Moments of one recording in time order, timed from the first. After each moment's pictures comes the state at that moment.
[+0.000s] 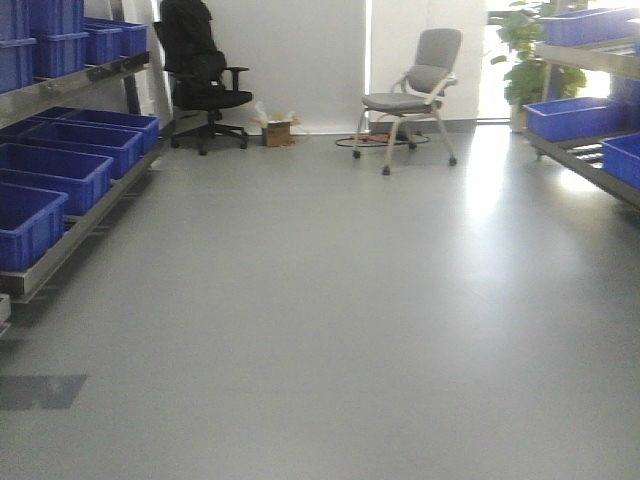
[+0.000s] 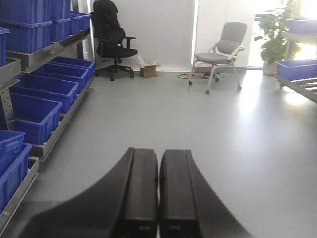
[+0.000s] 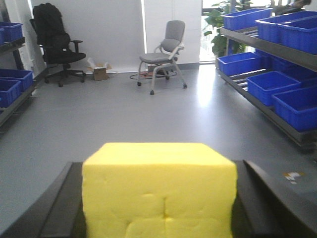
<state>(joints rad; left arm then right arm) -0.06 -0.01 0.00 0.13 0.08 -0.20 0.06 0.07 -0.46 -0.26 0.49 0.31</state>
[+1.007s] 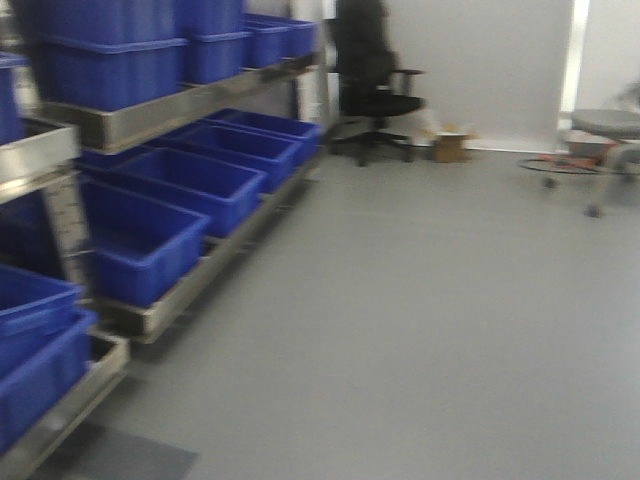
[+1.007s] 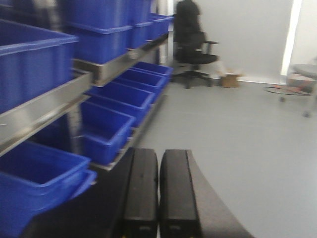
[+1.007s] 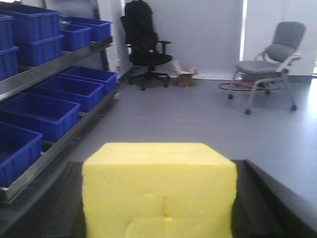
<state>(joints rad) -0.06 -0.01 0.00 0.13 0.08 -0.20 0.06 0.07 -0.46 -0.26 0.49 0.31</state>
